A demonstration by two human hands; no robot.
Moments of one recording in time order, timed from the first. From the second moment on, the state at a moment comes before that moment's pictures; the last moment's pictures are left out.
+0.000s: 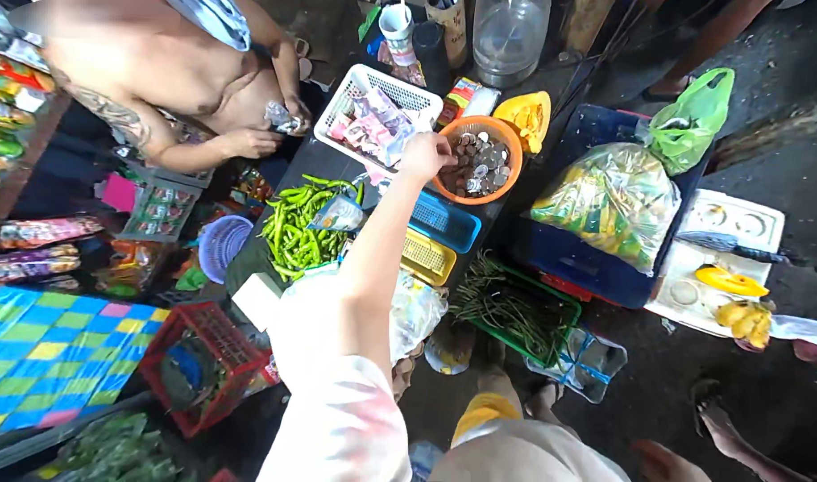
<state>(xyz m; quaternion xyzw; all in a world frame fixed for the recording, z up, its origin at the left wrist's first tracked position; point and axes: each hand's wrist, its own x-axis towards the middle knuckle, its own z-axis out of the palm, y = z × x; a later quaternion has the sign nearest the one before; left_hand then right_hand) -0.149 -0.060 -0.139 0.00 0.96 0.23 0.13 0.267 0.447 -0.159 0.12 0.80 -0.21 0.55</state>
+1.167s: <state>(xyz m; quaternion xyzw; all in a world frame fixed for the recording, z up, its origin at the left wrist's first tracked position) 0.135 0.157 -0.076 0.19 0.85 0.40 0.29 0.153 0.285 -0.121 0.38 0.36 -0.80 0.28</state>
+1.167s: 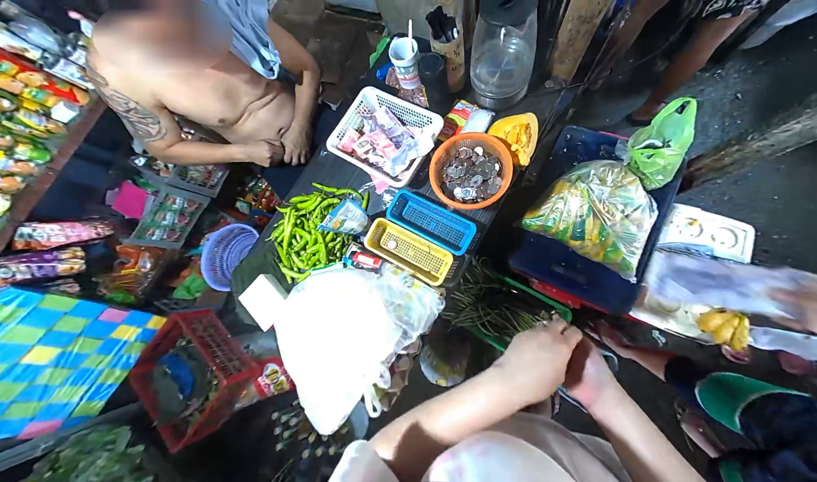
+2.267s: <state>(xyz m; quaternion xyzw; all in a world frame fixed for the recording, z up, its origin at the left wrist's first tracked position) -0.130 0.013 -0.146 -0.07 0.97 0.18 0.14 0.193 0.320 -0.092 0.11 0.79 -0.33 0.51</state>
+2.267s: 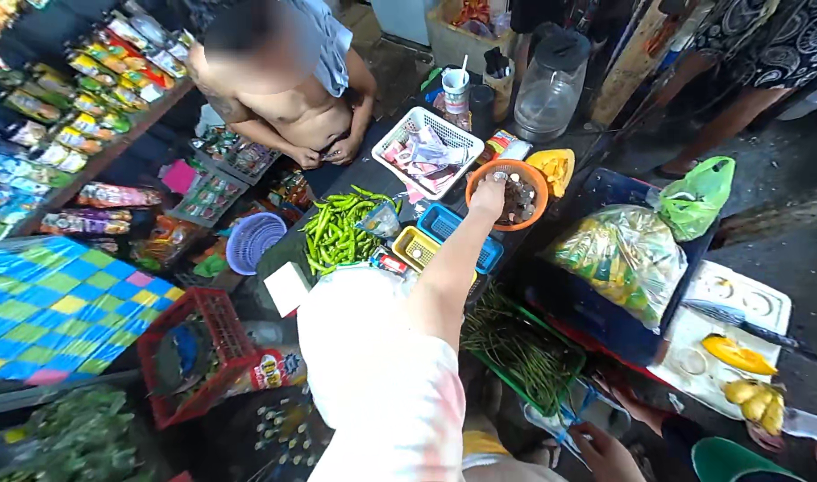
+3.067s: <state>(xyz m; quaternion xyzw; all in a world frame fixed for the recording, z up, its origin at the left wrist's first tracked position) -0.069 0.029 -0.157 -0.11 0.86 0.51 0.01 0.216 0.347 -0.168 0.03 0.83 -0.31 0.46</state>
